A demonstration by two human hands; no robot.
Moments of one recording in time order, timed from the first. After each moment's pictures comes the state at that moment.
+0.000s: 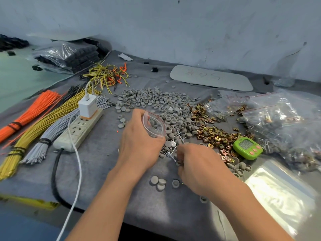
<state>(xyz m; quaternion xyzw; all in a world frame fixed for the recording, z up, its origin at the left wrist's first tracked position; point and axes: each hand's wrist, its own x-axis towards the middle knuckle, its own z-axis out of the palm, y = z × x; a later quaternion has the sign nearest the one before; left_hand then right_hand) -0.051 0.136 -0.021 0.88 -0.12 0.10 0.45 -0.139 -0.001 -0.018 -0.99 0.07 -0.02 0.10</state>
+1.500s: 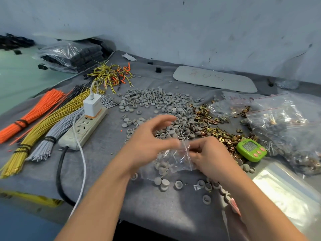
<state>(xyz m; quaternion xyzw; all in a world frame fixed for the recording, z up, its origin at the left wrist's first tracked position) -0.046 0.148 -0.010 0.78 -0.25 -0.13 0.55 -0.123 -0.035 -0.031 -0.92 0.12 -0.03 0.37</state>
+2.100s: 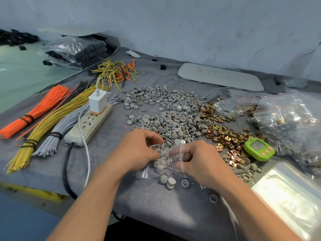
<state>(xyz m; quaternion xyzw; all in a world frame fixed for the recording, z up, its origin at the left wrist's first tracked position) -0.029 0.176 -0.033 0.90 -0.20 -0.12 0.38 -0.120 -0.009 -0.041 -0.94 0.04 -0.01 0.34</state>
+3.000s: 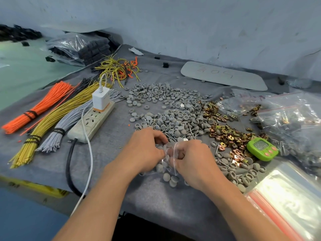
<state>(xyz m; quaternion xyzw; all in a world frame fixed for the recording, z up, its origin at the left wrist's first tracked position) -0.035 0.167 -0.038 0.91 -0.21 -0.08 0.34 -0.116 0.024 -0.040 -0.94 0.10 -0.05 0.32</state>
